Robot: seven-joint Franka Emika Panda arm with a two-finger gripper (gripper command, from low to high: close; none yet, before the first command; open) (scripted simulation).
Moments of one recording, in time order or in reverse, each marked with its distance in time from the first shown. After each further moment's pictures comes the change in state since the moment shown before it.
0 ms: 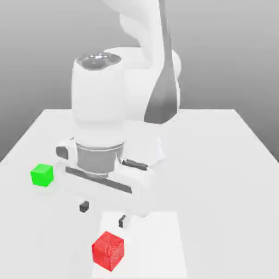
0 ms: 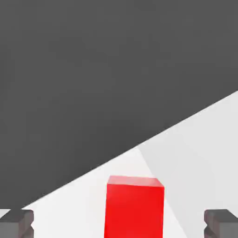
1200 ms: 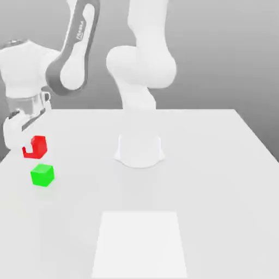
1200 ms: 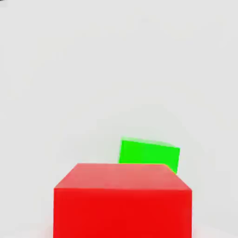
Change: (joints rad) arm -0.629 -0.346 -0.392 -0.369 -0.145 0.018 0.372
